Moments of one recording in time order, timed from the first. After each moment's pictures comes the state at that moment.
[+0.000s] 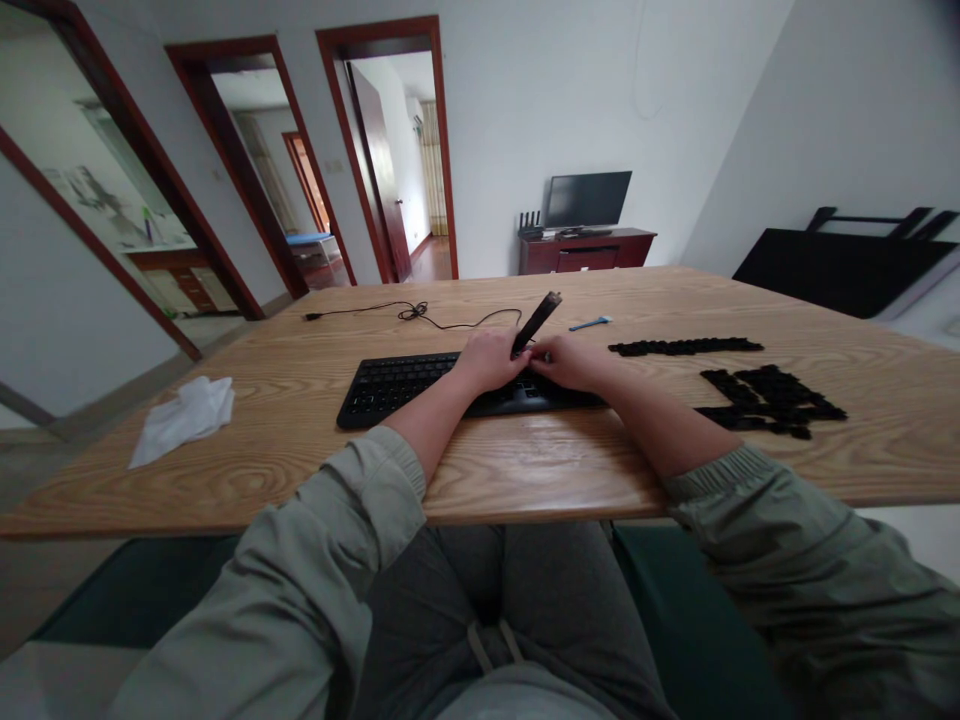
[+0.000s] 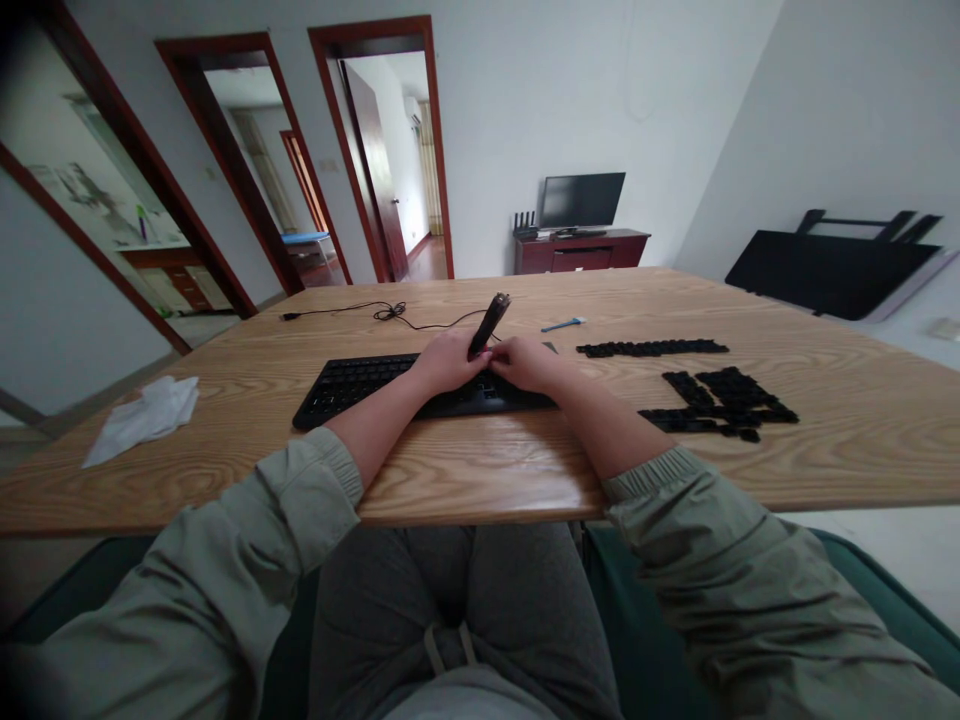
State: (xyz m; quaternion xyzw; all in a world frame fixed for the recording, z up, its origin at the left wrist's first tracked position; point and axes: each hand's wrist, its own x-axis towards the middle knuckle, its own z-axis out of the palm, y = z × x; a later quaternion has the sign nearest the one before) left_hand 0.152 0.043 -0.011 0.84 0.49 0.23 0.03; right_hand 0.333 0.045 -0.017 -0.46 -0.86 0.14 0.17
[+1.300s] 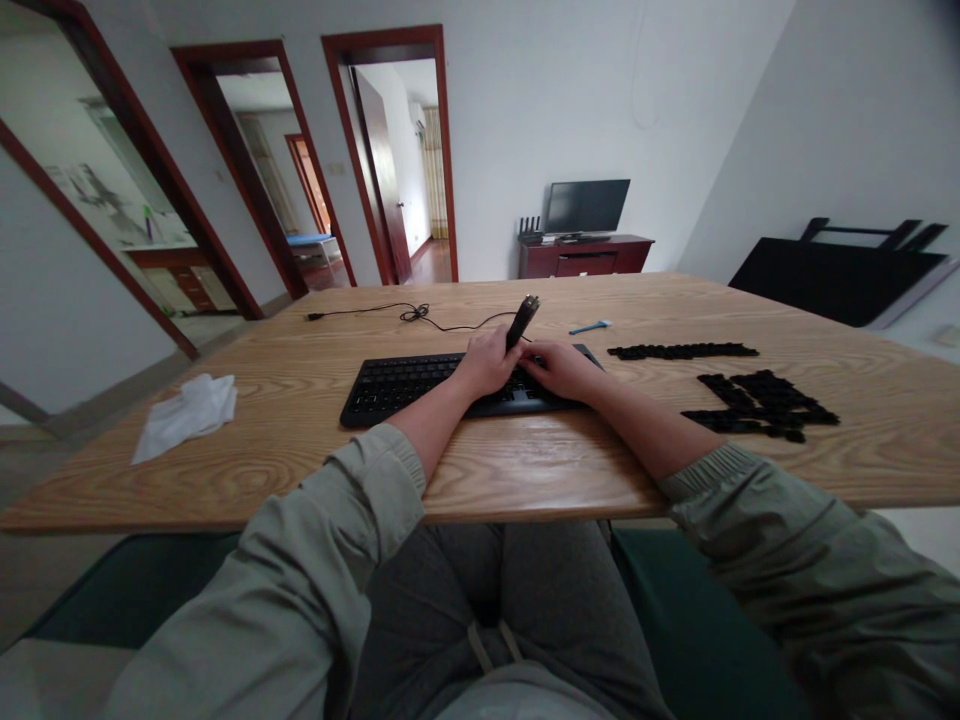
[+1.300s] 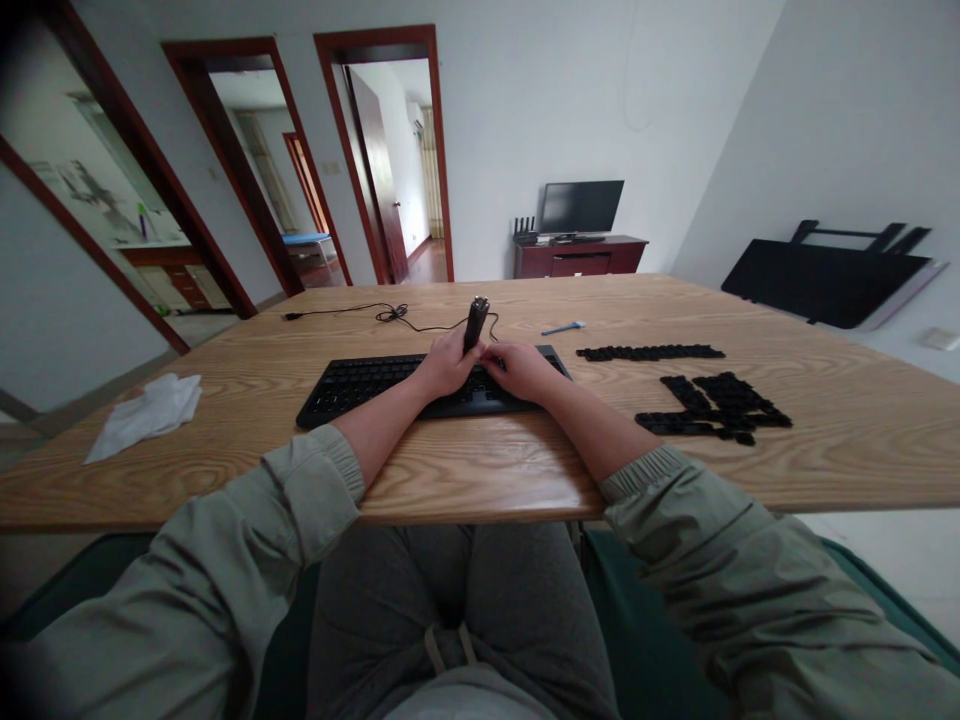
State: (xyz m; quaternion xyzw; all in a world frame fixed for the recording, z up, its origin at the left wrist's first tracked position) left_hand 0.145 0.054 -0.031 0.83 0.42 0.35 0.07; right_hand 0.328 0.056 -0.045 -0.38 -0.88 0.11 0.27
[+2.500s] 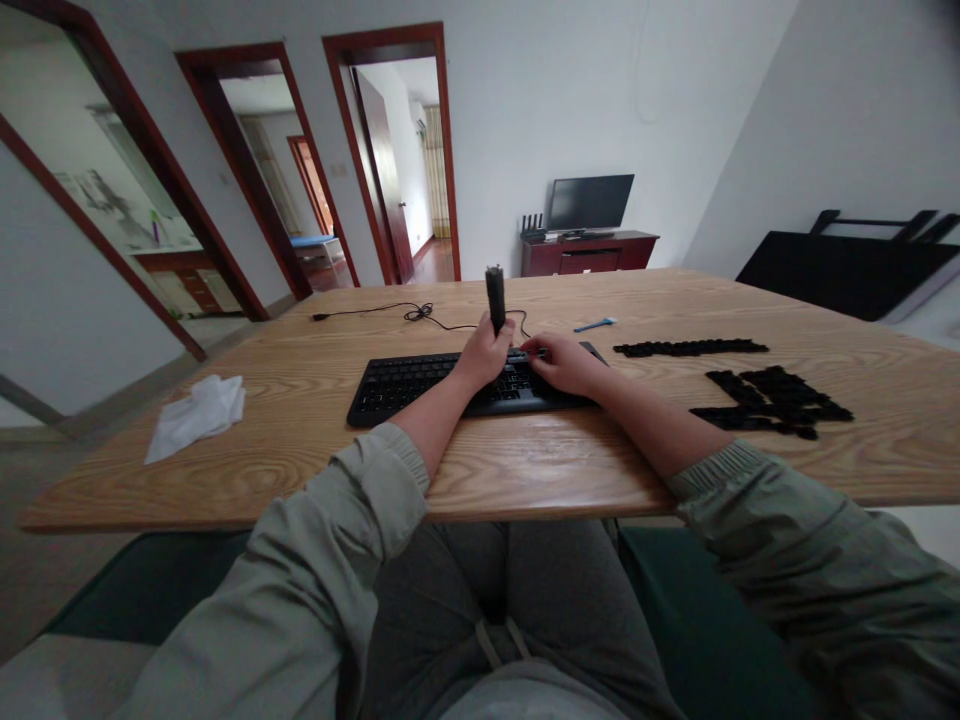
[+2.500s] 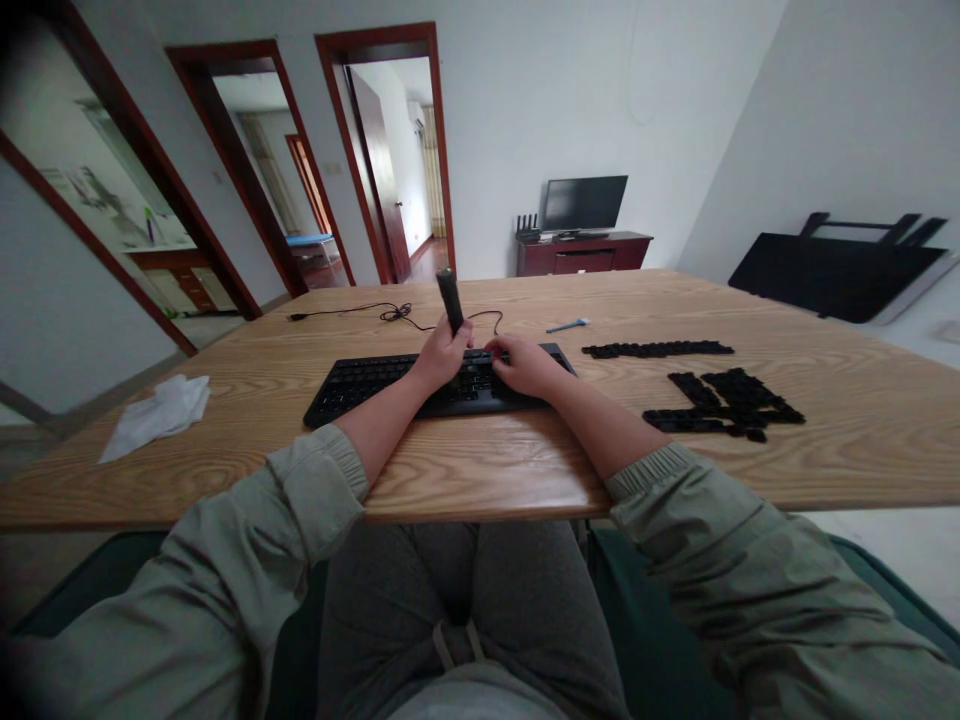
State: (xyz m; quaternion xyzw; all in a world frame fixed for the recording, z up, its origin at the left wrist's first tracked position) left_hand 0.142 0.060 -0.028 0.72 0.45 0.49 0.22; right_hand 0.326 0.056 -0.041 -0.44 -0.84 0.12 0.28
